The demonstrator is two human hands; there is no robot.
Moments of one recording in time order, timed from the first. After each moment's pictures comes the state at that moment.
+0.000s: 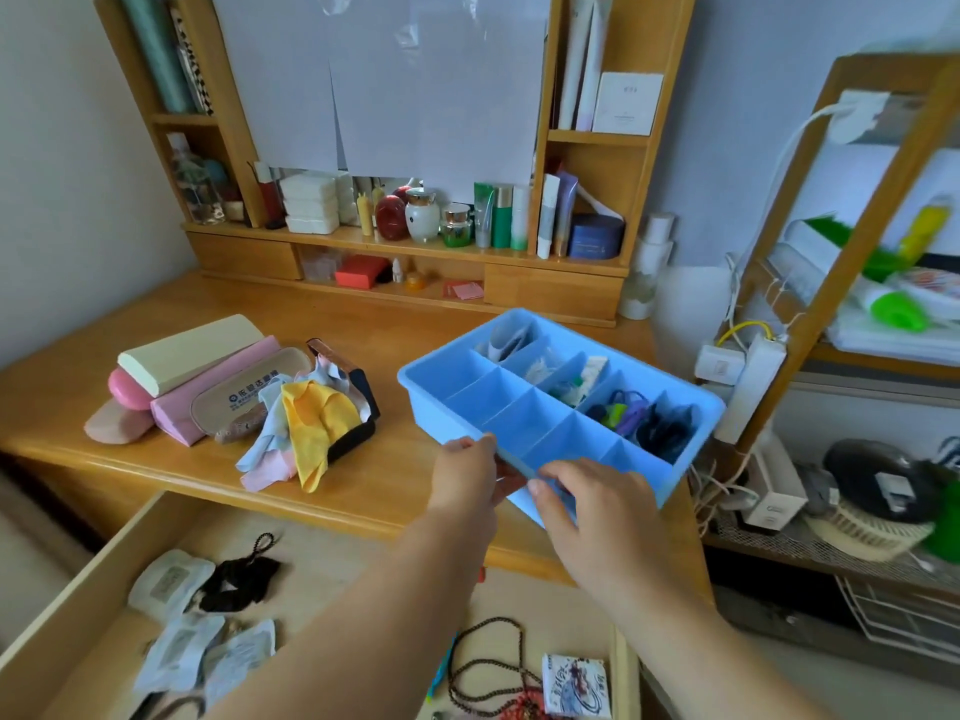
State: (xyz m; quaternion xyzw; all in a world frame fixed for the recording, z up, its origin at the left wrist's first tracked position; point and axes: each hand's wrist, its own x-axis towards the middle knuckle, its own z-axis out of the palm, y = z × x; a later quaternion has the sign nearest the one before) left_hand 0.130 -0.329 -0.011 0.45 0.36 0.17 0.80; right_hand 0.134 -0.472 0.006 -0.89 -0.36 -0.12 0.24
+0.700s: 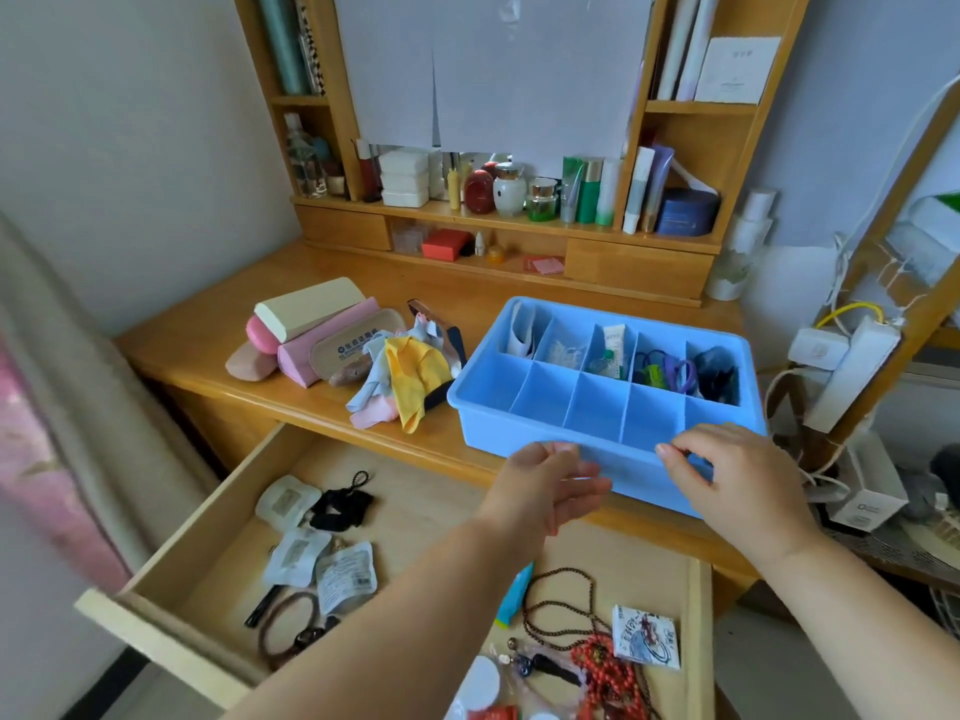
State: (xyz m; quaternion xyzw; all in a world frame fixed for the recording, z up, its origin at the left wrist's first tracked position) left_hand 0.047 -0.332 -0.021 0.48 0.25 0.08 0.84; right_hand 0.163 -0.500 -0.007 -0.84 -0.43 -0.23 0.24
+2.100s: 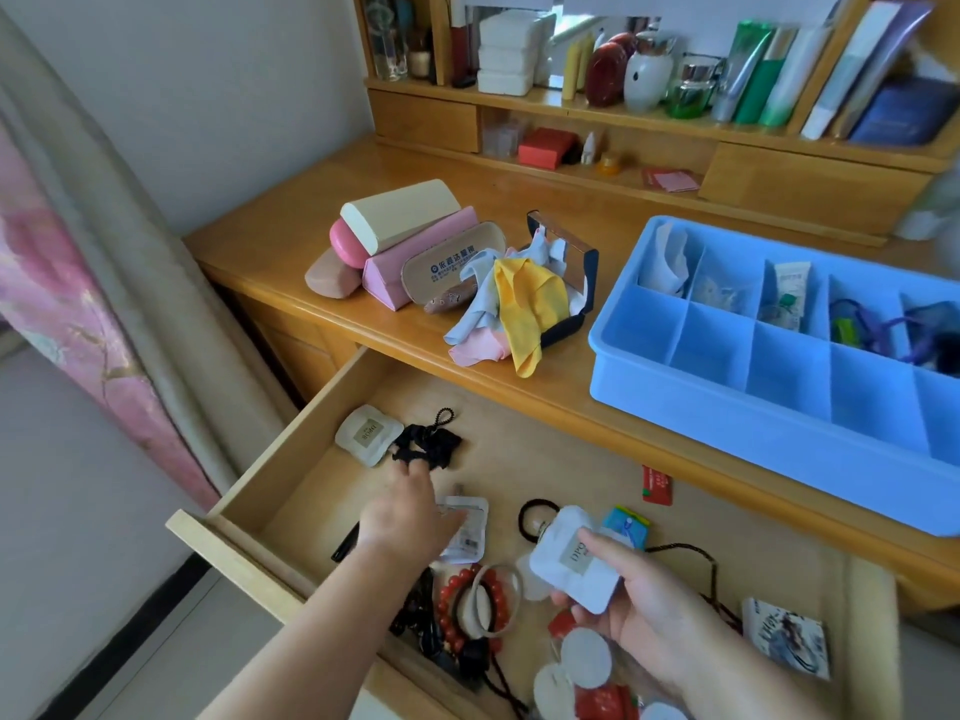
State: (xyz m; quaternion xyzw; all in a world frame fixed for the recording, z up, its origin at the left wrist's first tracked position) left_hand -0.093 -0.173 -0.127 0.87 0.45 -0.11 0.18; right_hand 0.018 -0.371 -0.102 -0.54 0.10 0.57 0.61
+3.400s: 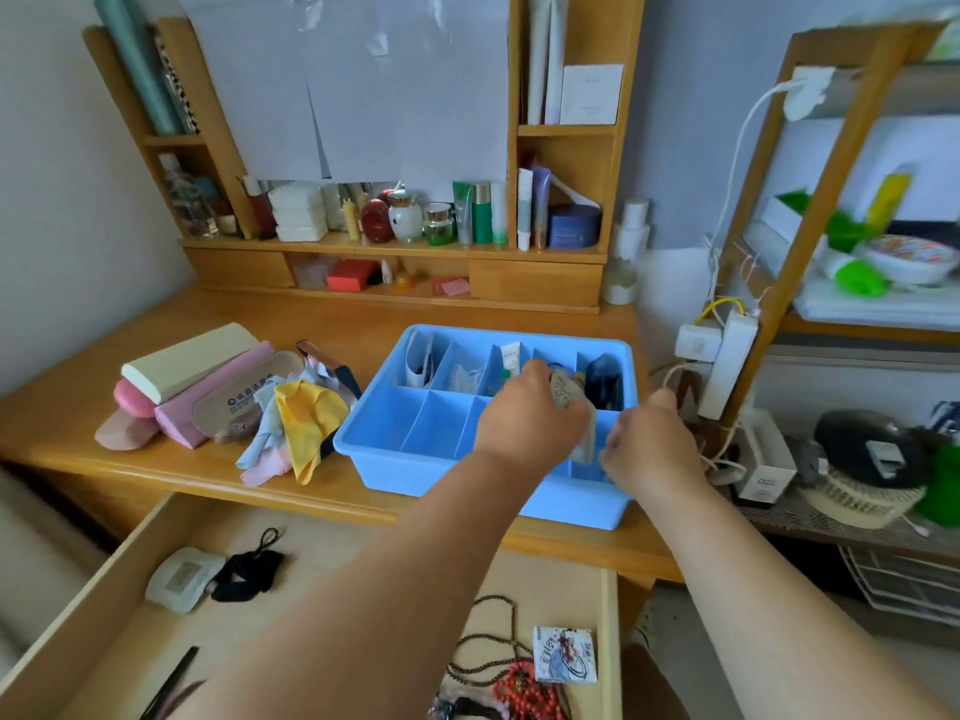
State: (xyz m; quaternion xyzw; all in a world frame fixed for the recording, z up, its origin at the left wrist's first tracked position) left_hand 0.143 -0.388 0.056 0.90 0.19 0.11 0.38; right_hand 0.209 -0.502 0.013 -0.97 -0.11 0.02 0.22
